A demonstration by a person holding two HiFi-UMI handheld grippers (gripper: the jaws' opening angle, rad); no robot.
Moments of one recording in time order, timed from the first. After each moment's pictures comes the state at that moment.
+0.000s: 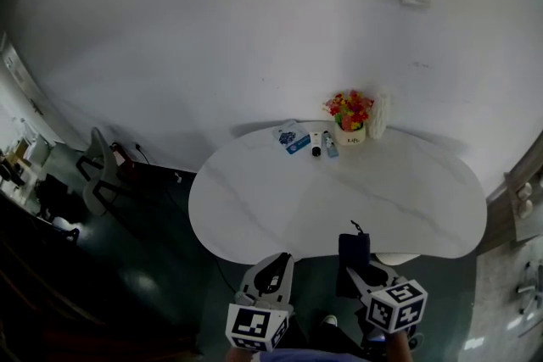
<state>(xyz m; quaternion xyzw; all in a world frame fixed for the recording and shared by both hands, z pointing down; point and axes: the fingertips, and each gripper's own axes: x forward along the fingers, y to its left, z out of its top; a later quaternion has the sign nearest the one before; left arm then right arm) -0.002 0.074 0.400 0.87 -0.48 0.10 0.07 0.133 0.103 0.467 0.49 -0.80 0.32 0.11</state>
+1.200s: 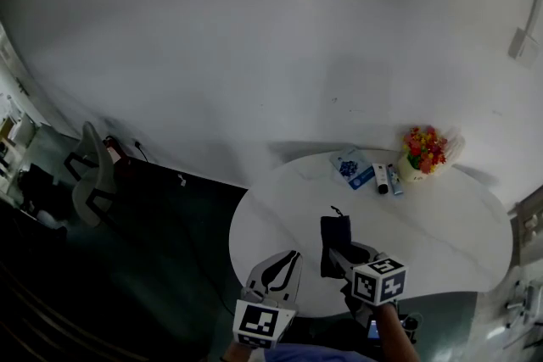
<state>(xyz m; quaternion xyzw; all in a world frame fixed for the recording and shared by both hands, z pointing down) -0.204 -0.139 0.424 0.89 -0.45 0.10 0.09 -0.112 -0.161 0.506 0.46 -0.81 0.34 0.15</state>
